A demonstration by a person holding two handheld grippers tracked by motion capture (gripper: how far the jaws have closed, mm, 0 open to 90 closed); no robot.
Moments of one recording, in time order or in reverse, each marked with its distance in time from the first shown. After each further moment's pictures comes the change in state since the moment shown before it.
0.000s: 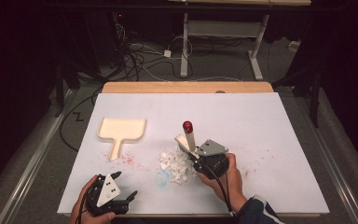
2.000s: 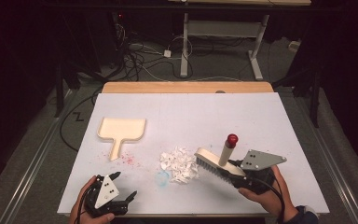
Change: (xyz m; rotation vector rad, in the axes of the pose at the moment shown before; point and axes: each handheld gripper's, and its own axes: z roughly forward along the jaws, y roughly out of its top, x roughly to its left) left arm -0.001 0.001 -0.004 -0.012 0.002 -0.004; right arm -0.051 -0.037 -0.096 -0.074 0.246 -0.081
